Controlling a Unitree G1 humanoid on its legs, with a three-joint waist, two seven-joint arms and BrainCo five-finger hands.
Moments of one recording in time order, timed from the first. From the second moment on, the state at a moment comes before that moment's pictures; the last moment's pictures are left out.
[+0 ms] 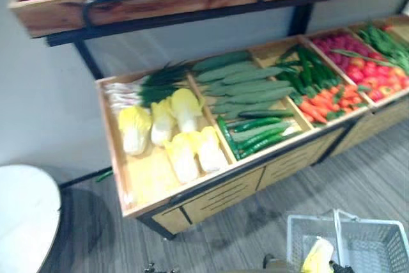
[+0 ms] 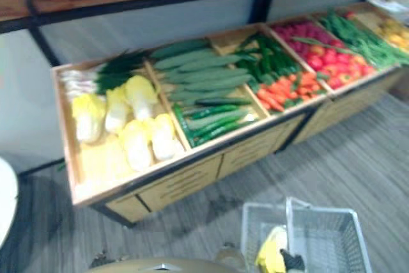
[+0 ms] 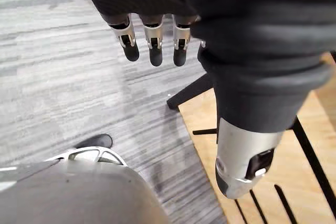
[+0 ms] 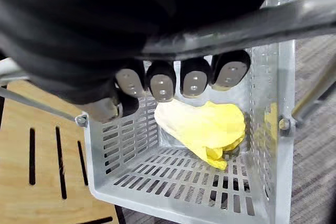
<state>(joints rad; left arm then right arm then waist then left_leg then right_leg) 0.17 0.11 0.23 1.12 0.14 -0.10 0.17 0.17 -0.15 -0.43 1.10 -0.20 -0.15 -0.11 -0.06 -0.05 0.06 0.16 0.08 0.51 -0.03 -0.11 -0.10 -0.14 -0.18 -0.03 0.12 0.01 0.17</state>
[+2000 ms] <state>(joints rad) 0.12 0.11 0.17 1.07 0.29 -0.11 0.19 0.18 -0.07 -0.35 1.09 -0.18 -0.16 -0.12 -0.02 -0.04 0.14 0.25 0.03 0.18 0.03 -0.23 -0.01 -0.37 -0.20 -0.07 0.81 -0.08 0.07</state>
